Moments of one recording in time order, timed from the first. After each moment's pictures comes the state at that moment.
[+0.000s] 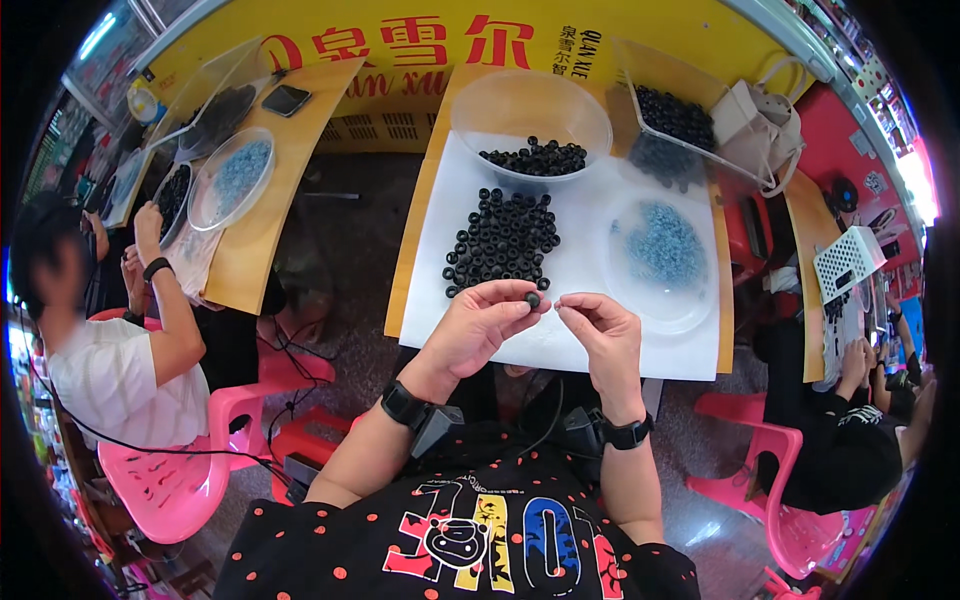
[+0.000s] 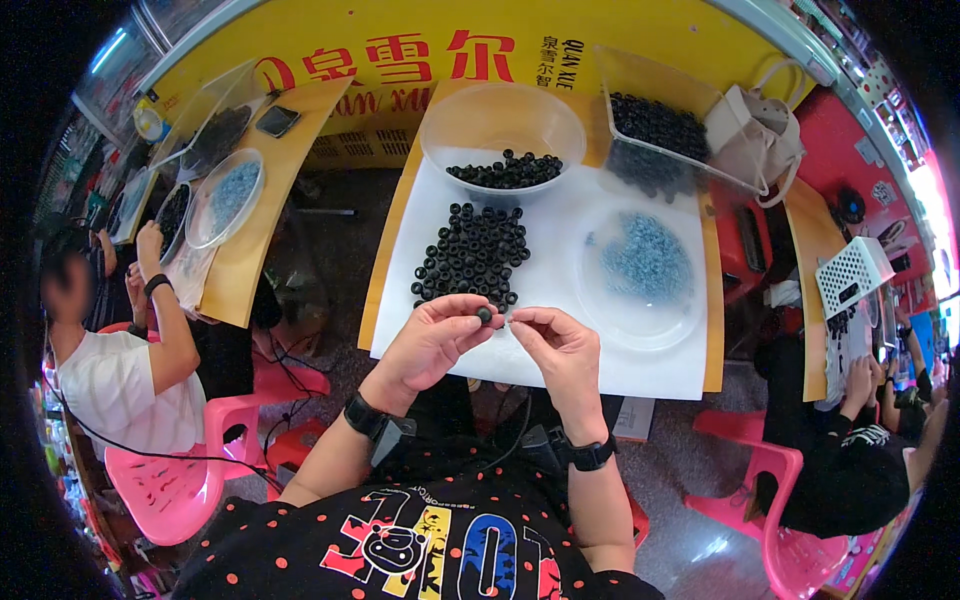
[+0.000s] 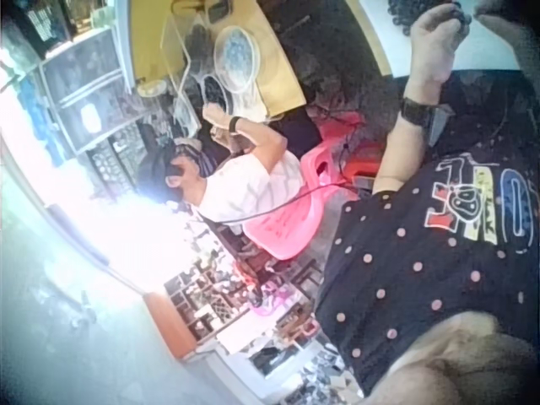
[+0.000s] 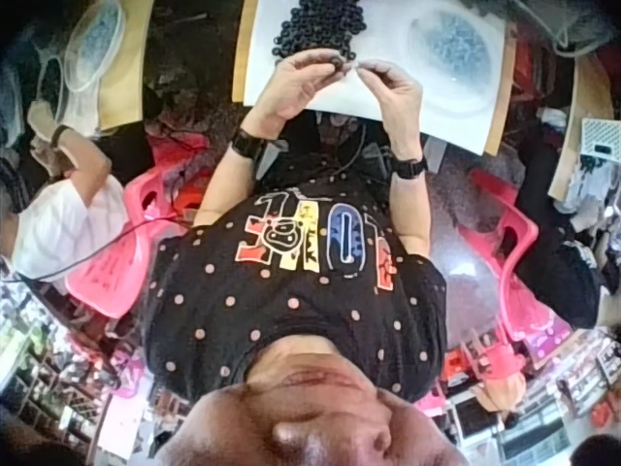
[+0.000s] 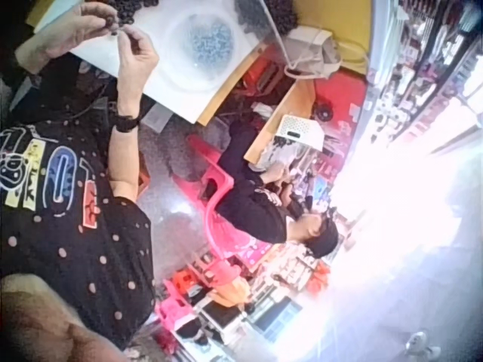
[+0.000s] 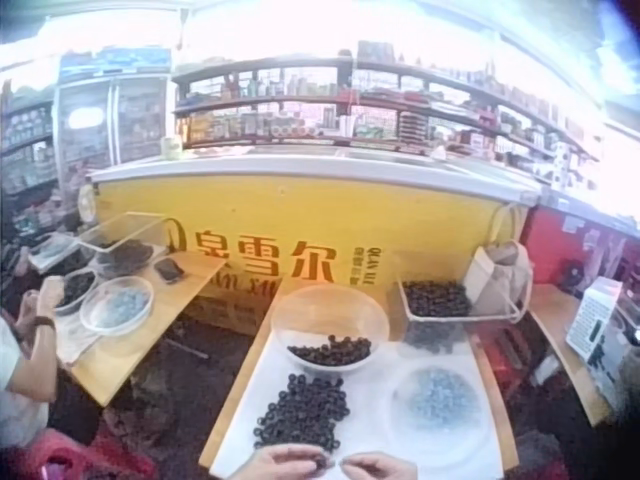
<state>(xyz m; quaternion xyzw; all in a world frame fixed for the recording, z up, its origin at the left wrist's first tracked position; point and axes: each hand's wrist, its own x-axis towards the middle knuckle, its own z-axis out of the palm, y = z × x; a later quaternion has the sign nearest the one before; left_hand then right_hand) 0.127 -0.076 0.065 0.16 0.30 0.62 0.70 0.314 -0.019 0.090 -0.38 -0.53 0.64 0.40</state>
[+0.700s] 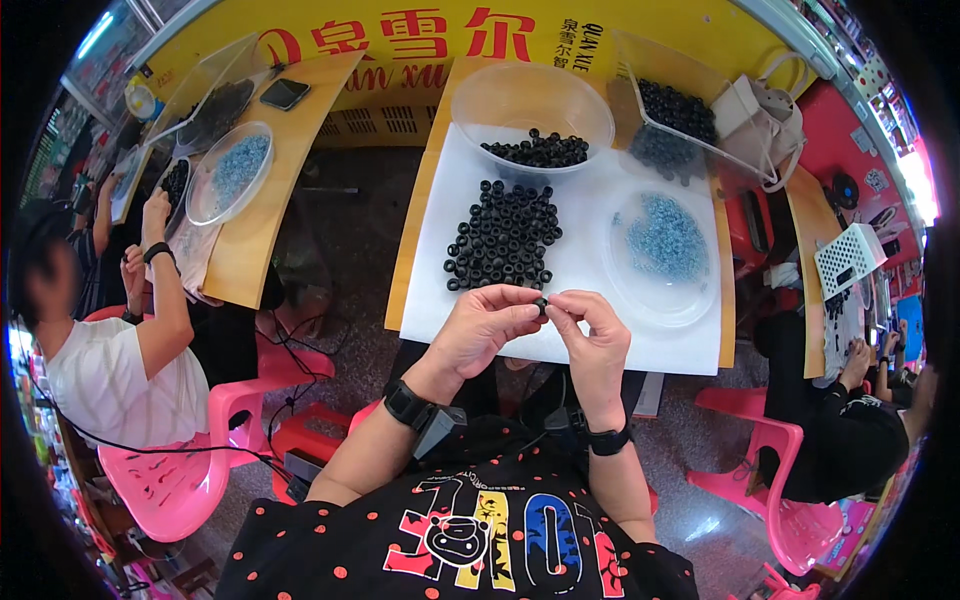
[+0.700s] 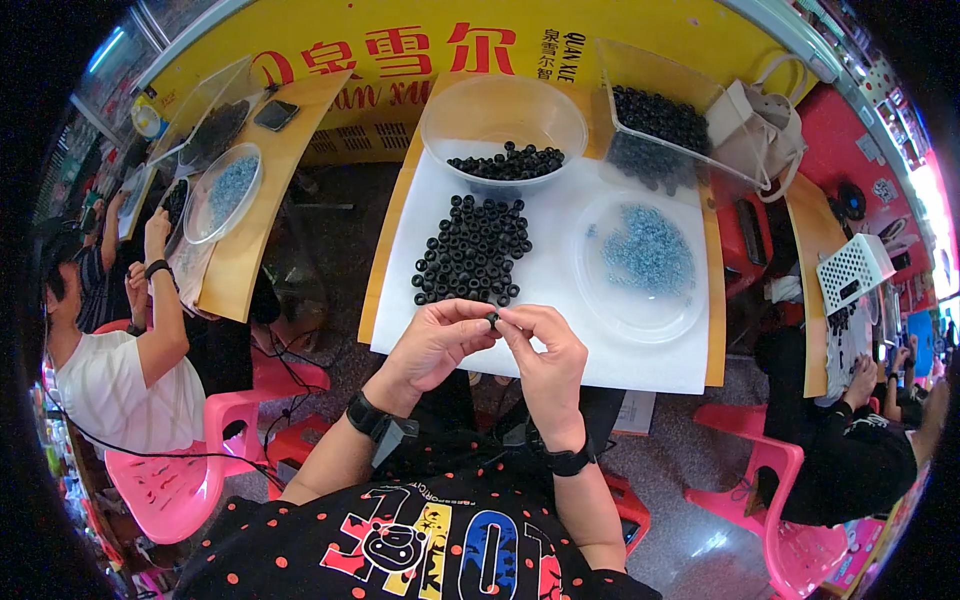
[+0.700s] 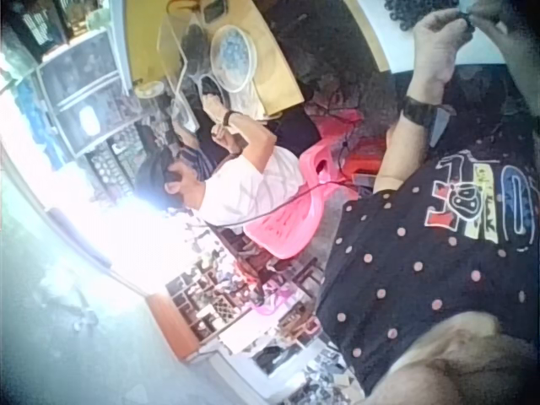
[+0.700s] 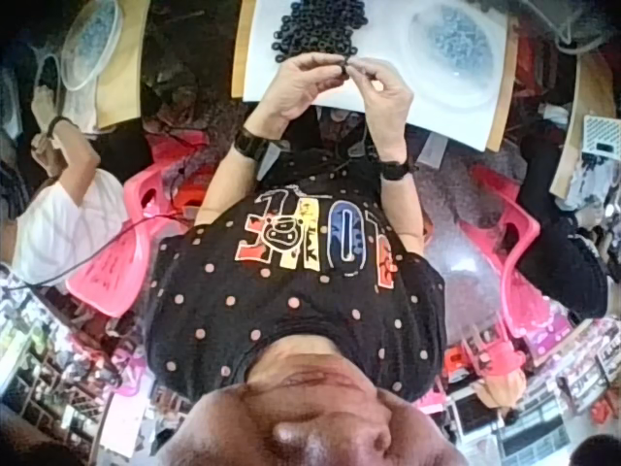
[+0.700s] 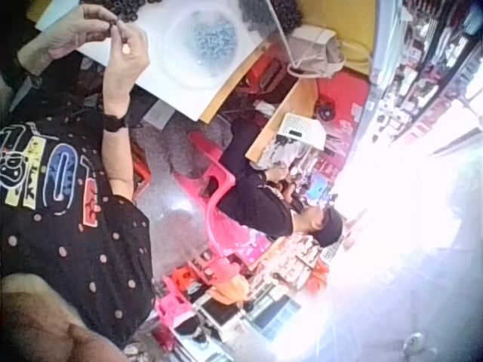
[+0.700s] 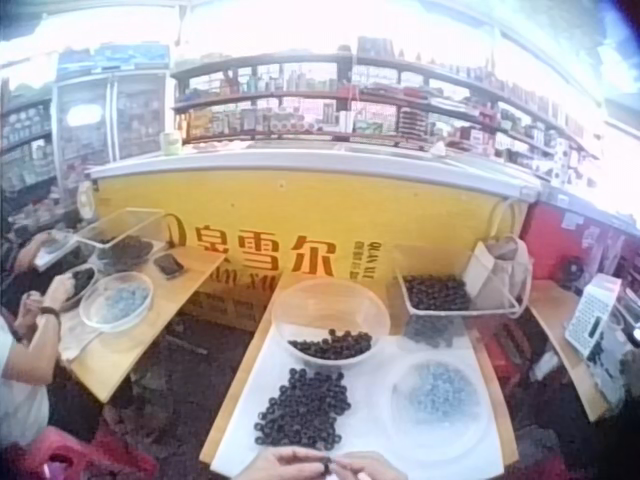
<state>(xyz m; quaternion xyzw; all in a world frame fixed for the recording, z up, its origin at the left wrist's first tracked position) 0.132 -0.083 0.056 0.16 0.34 0.61 0.70 0.297 -0.041 0.093 -0.38 -0.66 0.45 0.45</state>
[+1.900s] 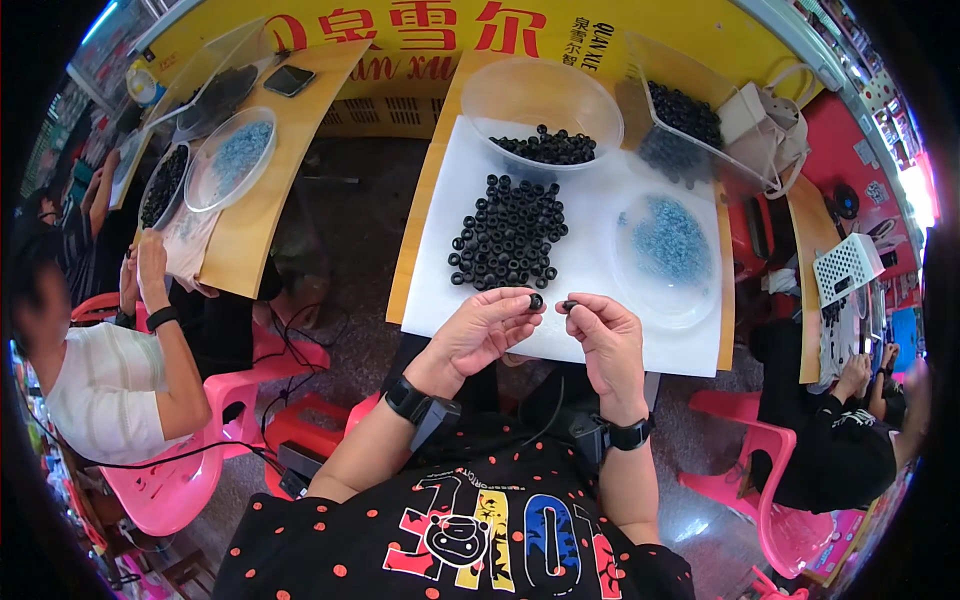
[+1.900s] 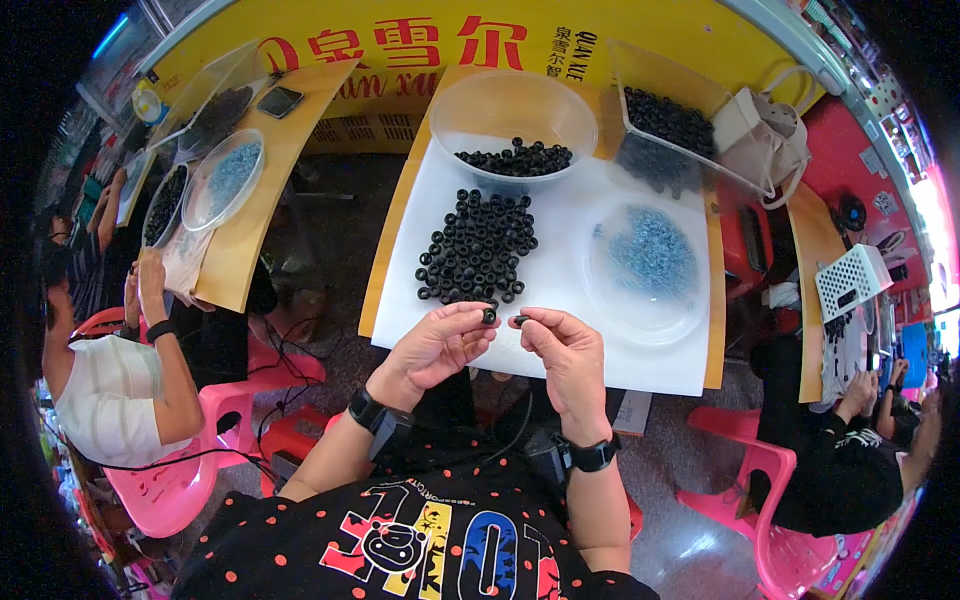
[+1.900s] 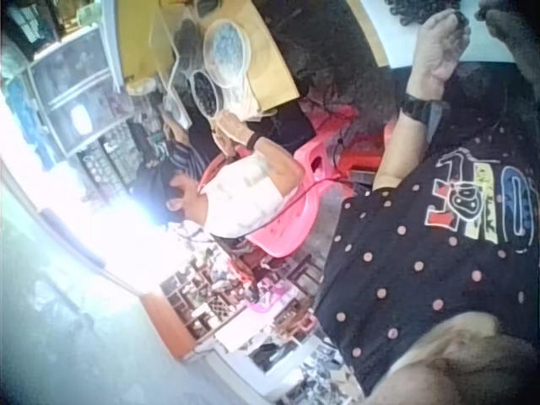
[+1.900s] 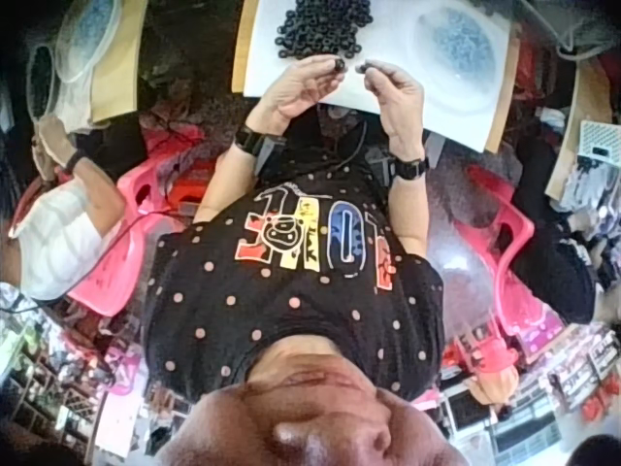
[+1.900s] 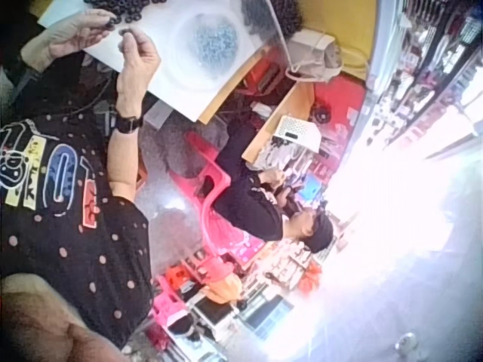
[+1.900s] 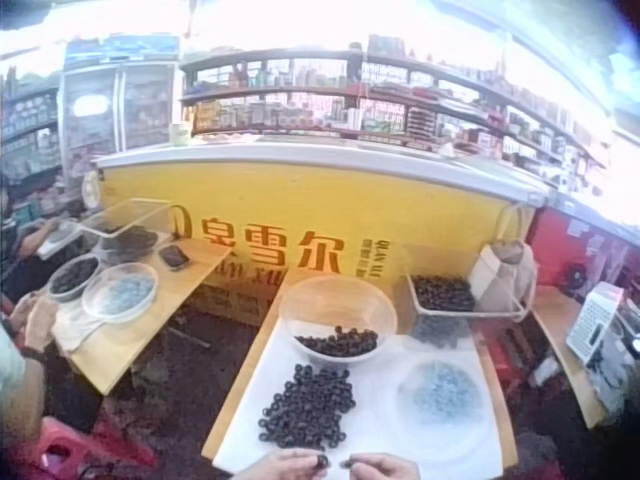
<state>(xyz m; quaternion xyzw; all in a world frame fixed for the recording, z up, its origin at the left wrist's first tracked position) 0.125 -0.089 0.042 0.04 0.30 0.58 0.76 0.316 -0.027 0.072 -0.36 -0.41 0.73 0.40</state>
